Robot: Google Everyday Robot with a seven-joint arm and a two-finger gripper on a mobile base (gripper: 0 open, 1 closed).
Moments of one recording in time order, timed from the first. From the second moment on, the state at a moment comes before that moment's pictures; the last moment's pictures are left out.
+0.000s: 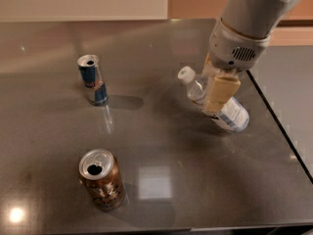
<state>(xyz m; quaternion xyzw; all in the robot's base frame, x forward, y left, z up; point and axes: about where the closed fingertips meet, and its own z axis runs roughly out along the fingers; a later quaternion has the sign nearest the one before) 0.467 -0.115 0.934 -0.68 0.72 0.04 0.09</state>
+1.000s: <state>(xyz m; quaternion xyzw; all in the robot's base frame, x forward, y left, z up) 0.465 -0.106 0.887 -0.75 0.67 0.01 0.01</state>
